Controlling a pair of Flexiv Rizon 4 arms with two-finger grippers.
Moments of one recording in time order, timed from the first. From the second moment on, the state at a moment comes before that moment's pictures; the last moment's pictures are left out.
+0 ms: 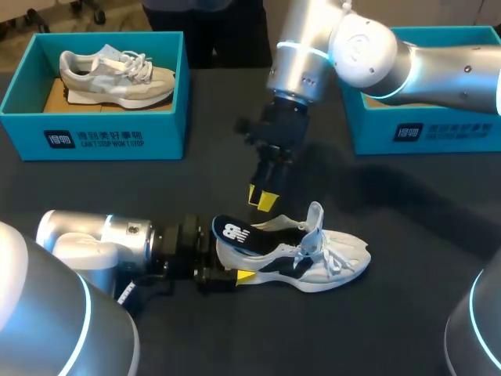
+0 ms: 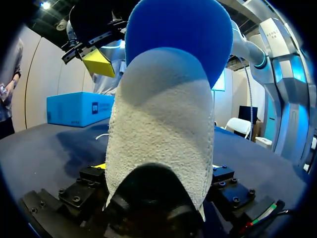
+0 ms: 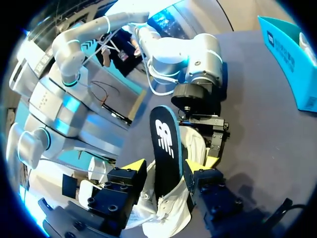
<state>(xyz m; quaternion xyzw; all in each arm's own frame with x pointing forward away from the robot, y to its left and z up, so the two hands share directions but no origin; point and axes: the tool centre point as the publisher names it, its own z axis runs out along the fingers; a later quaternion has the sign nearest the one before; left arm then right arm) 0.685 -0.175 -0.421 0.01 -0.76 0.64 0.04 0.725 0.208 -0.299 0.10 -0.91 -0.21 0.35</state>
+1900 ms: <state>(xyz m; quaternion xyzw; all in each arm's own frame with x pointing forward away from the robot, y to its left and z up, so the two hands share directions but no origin) 0.685 -0.175 -0.421 0.01 -0.76 0.64 0.04 0.698 0.225 -0.337 0.14 -0.86 -0.26 0.41</state>
